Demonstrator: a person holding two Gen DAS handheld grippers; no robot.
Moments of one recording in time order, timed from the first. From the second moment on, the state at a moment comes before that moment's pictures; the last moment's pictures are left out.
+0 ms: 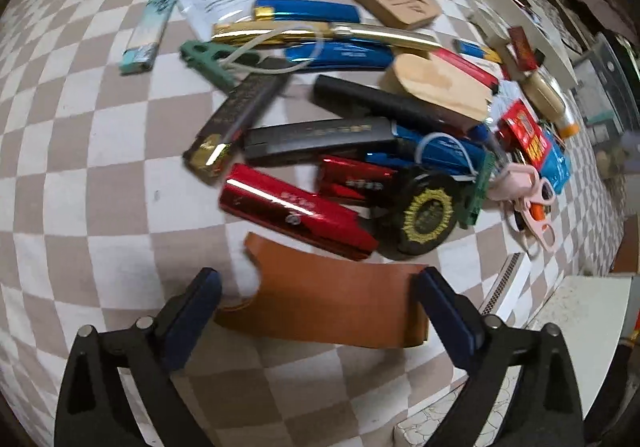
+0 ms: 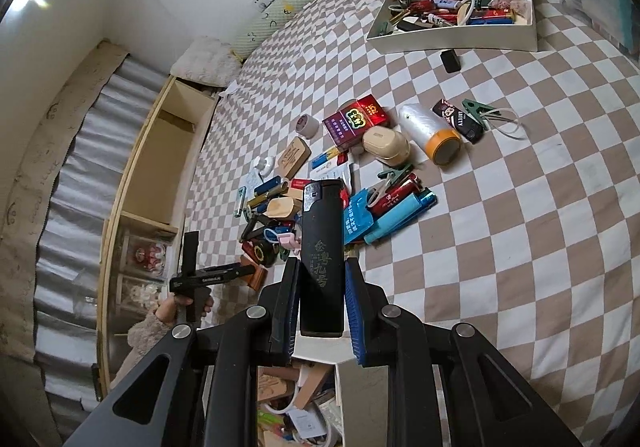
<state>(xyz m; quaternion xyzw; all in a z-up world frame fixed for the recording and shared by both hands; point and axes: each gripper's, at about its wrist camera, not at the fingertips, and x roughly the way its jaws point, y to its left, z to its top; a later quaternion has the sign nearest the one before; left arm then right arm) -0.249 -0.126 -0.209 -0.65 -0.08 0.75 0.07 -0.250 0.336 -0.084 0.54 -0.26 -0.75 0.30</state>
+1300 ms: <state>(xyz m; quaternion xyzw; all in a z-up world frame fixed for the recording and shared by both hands) -0.192 -0.115 -0.105 -0.55 -0.14 0.82 0.13 -0.213 0.317 -0.044 0.49 -0.27 -0.75 0.36</state>
